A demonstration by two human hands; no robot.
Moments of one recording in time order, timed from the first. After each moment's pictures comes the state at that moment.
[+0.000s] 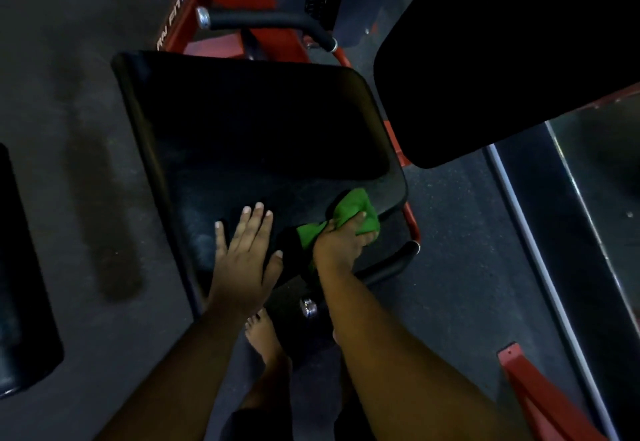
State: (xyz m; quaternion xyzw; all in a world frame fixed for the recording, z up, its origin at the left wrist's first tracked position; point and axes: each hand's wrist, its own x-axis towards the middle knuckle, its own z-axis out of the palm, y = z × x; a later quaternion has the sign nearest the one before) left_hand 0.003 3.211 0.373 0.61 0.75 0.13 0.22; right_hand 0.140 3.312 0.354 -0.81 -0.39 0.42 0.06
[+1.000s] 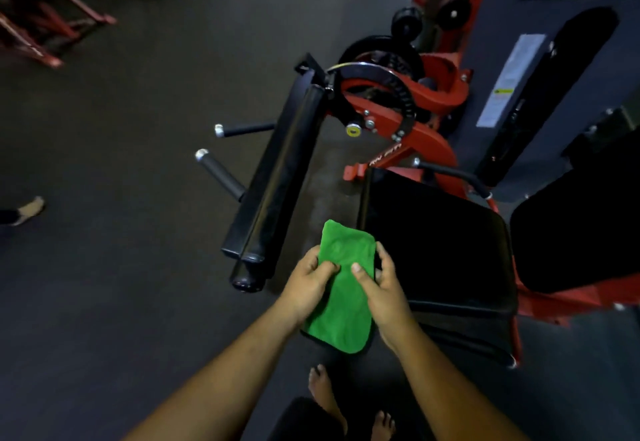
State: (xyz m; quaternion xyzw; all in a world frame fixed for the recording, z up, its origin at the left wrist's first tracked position) left_hand 0.002 3.036 0.708 0.13 0.75 0.54 0.36; right_hand 0.103 3.144 0.645 -0.36 -0.55 0.74 0.15
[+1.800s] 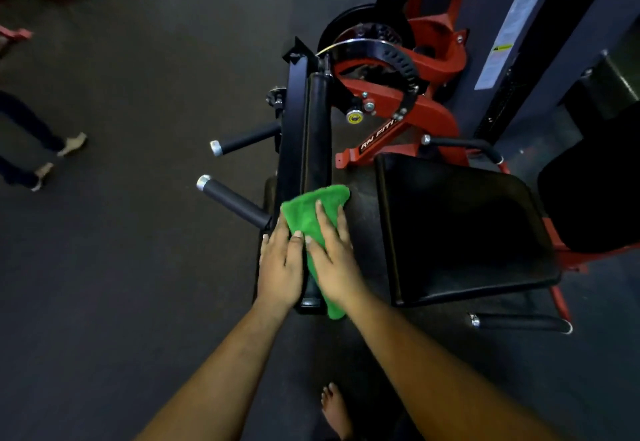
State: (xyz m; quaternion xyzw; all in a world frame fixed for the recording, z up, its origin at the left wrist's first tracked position) left_hand -0.180 2.992 0.683 0.30 0.84 0.41 0.18; right_hand -0.102 3.073 0.659 -0.33 -0.73 0.57 0.18
